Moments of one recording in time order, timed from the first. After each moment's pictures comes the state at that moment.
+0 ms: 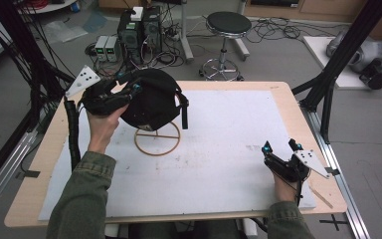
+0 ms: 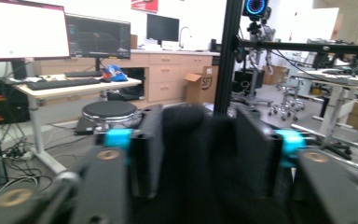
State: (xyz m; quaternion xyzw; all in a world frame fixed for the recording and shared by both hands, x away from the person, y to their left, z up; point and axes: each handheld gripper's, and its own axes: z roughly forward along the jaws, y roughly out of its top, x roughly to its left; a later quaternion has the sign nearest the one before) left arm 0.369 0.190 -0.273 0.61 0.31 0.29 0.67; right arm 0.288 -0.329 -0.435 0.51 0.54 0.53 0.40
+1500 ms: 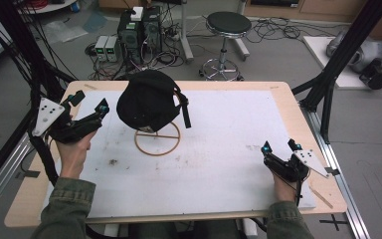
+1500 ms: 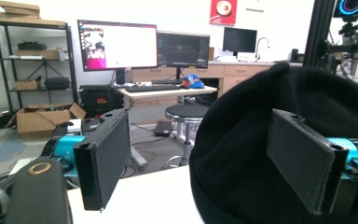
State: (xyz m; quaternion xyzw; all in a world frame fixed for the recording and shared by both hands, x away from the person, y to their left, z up) left arm 0.311 0.252 -0.319 0.55 0.39 0.41 0.62; right arm 0.288 -0.327 -0.434 0.51 0.54 0.53 0.40
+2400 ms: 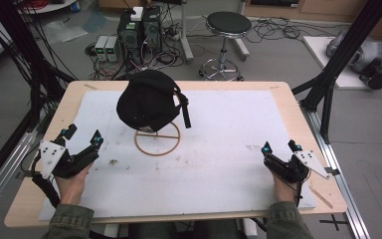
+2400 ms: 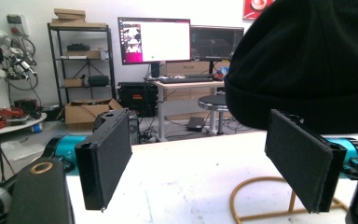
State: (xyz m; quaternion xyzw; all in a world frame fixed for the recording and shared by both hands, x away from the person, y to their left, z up) left arm 0.267 0.264 -0.399 0.53 0.41 0.47 0.58; right arm 0.286 -0.327 -0.434 0.51 0.54 0.53 0.40
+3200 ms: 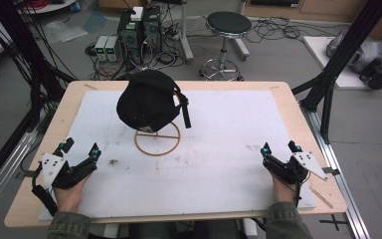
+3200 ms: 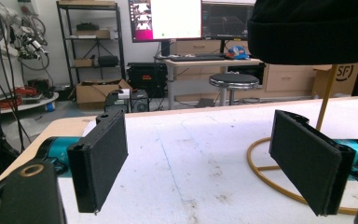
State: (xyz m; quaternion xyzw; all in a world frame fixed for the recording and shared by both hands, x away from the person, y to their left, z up) left arm 0.256 0.278 -0.434 0.54 0.44 0.46 0.55; right arm 0.283 -0.324 -0.436 0.51 0.54 0.53 0.41
